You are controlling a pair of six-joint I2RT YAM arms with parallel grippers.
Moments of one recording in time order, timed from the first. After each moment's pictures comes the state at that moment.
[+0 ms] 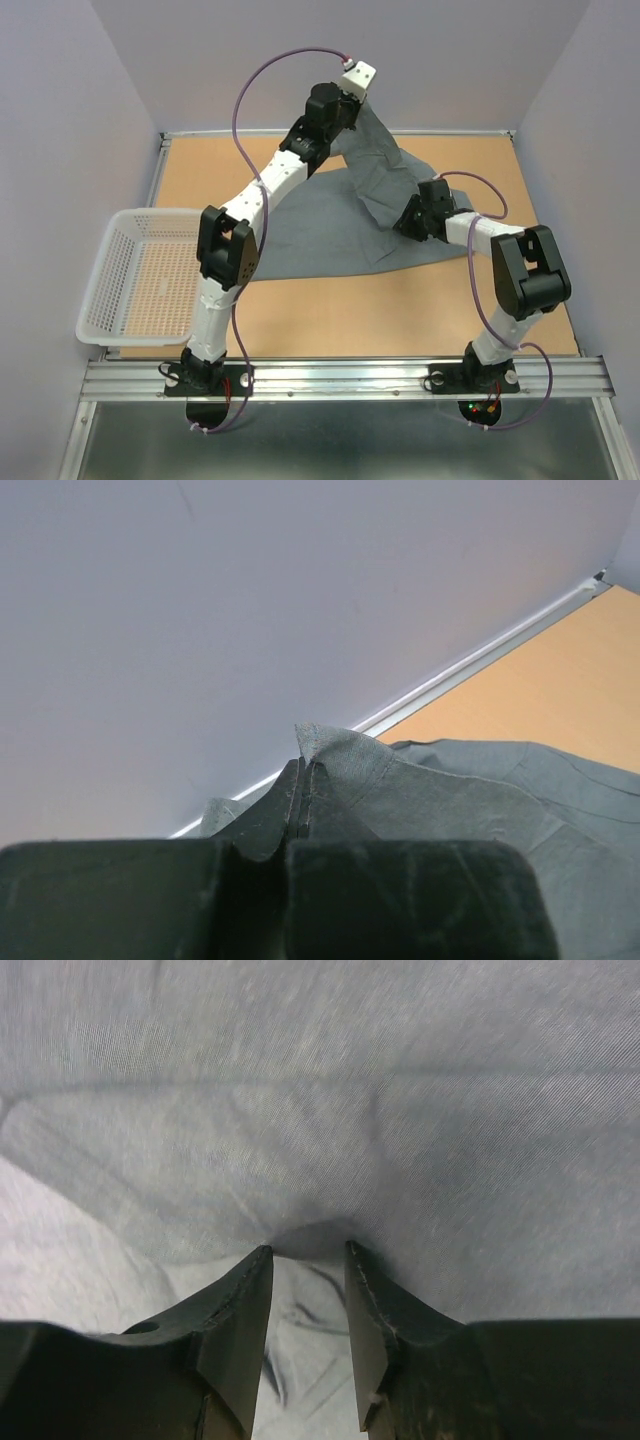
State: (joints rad) left arm -0.57 2.17 2.13 0.01 -0.05 0.19; right arm 0.25 1.71 0.97 -0.11 0.00 0.71
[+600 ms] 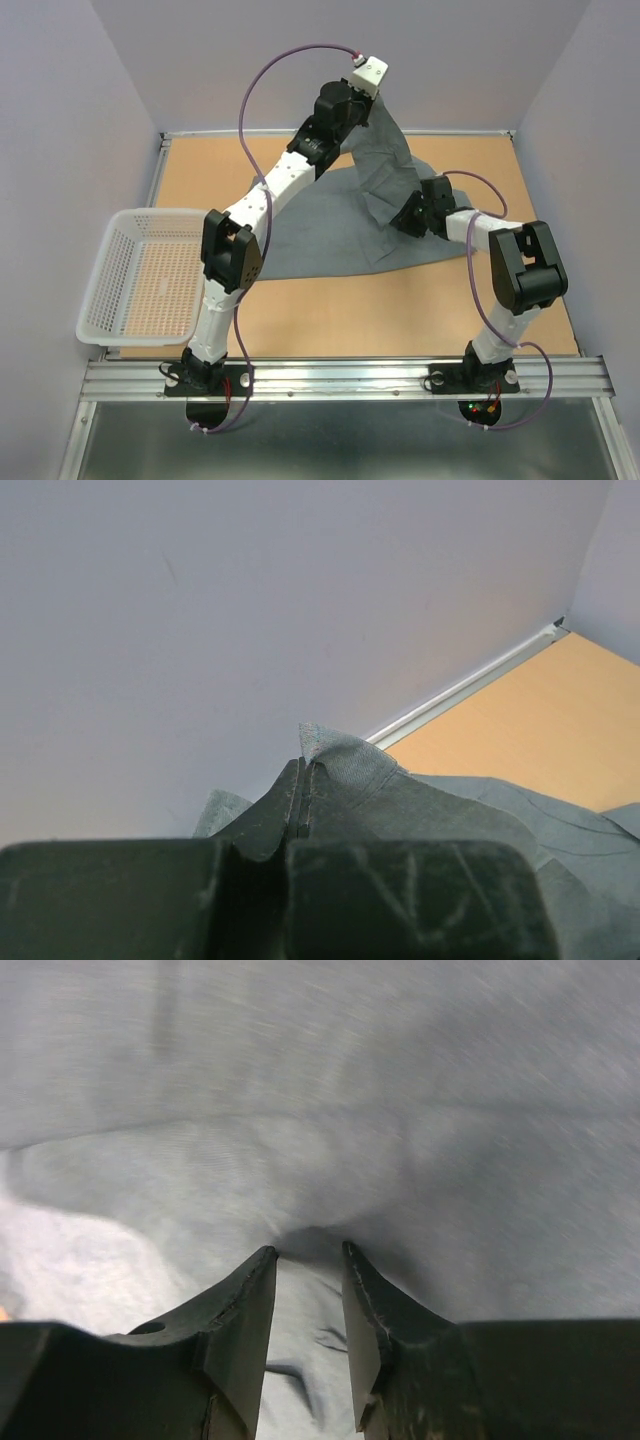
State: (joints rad) left arm -0.63 2.18 2.19 0.02 -0.09 0.17; right arm 0.22 1.77 0.98 -0.05 -0.10 0.79
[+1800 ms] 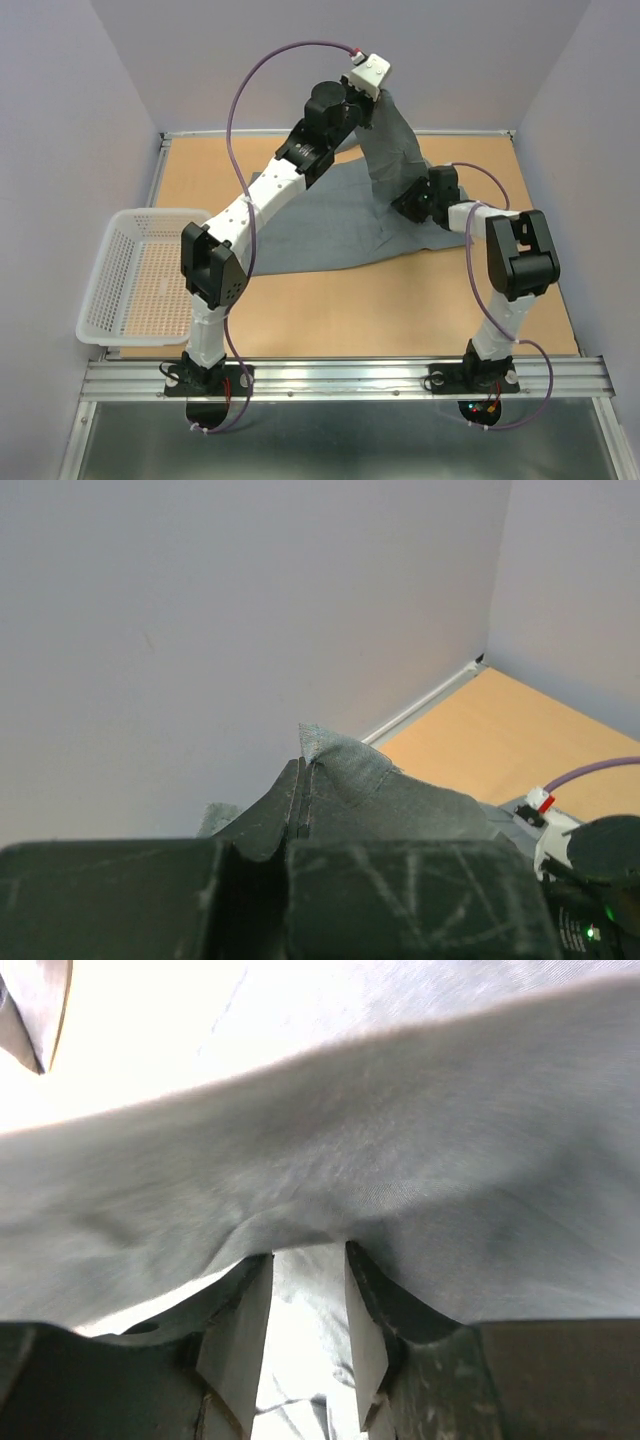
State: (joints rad) left arm -0.69 1.99 2.07 0.03 -0.02 0.16; right arm 0.16 1.88 1.08 0.10 -0.18 0.88
